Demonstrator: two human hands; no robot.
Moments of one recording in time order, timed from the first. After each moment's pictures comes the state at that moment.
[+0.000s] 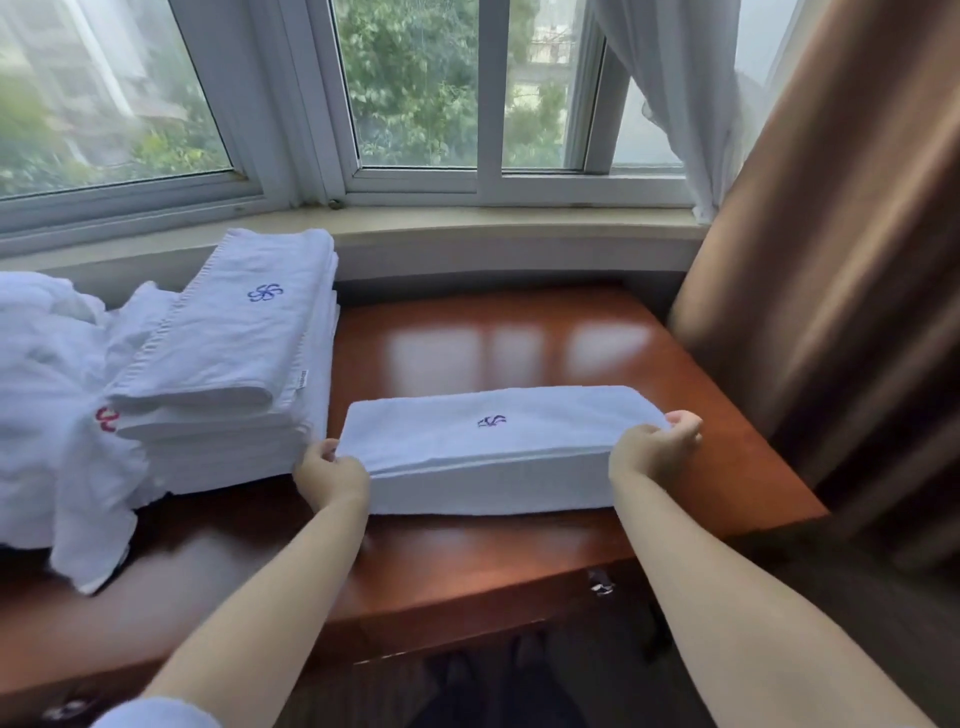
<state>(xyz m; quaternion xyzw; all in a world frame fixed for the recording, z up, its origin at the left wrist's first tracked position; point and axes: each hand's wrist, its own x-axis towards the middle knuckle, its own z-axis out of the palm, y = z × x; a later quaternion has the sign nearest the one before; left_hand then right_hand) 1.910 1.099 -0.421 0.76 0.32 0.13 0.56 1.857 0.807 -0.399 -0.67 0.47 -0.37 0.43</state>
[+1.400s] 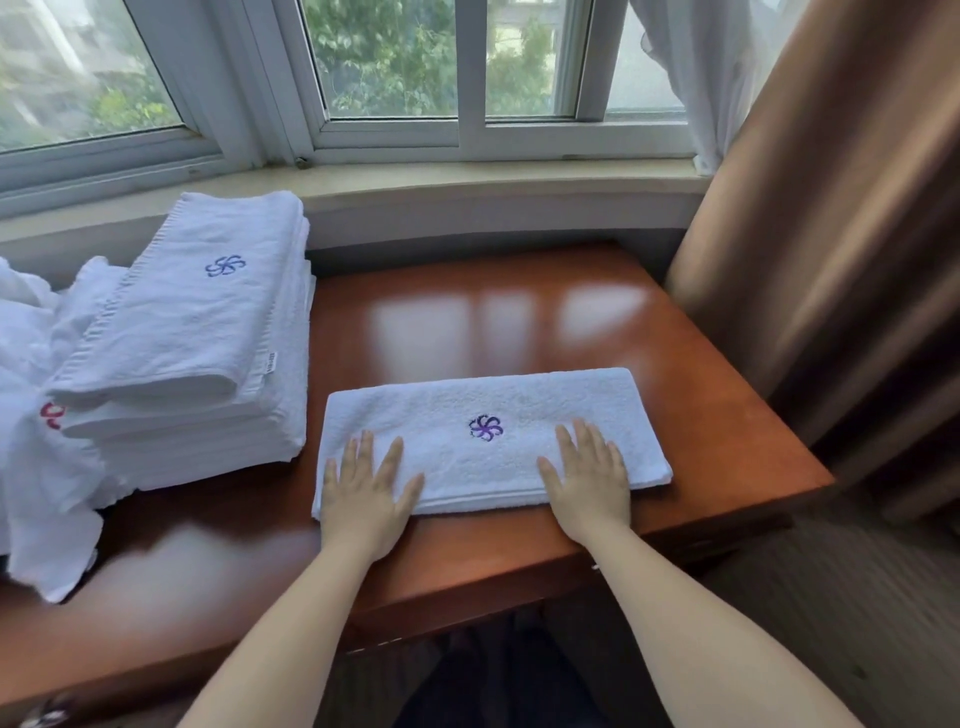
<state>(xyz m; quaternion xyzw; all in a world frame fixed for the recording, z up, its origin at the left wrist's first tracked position) 1.882 1.093 -0.472 0.99 -0.09 -0.07 0.03 1.826 0.830 -0.477 -0.98 0.15 0.01 0.09</state>
